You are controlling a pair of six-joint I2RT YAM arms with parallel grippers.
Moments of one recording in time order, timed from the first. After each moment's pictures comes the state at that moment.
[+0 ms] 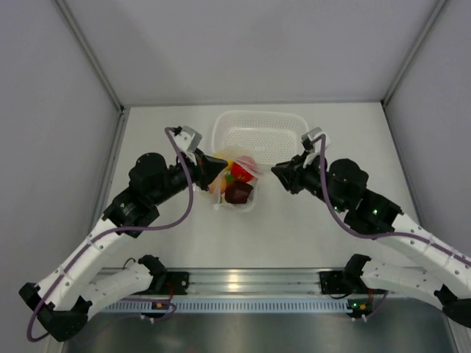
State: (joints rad) left arm -0.68 0.88 1.03 -0.21 0.21 -0.18; right arm 0.91 0.83 0.95 -0.23 0.16 0.21
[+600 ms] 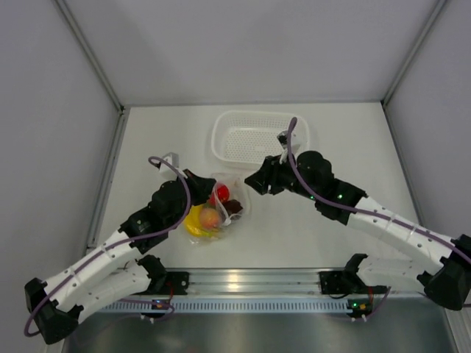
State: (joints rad) left arm -0.80 0.77 0.68 -0.22 -0.39 -0.87; right arm 0.84 1.08 0.95 -0.14 -0.06 0.54
